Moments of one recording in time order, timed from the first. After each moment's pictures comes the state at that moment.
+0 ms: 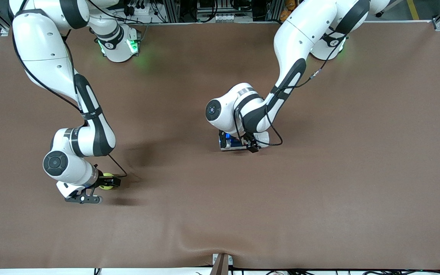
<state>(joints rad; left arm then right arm) -0.65 0.84 -0.20 -1.40 0.49 1.79 0.39 0.15 0.74 -0.09 -1.60 0.02 2.35 0.13</state>
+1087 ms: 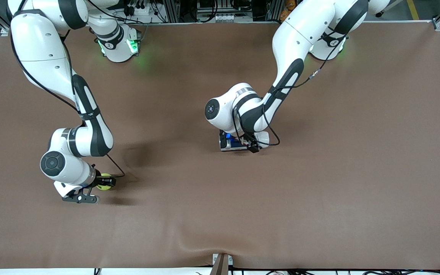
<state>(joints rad) -0.65 0.85 -0.19 -1.41 0.53 1.78 0.40 0.14 0.74 -0.09 -1.60 0.02 2.35 0.13</state>
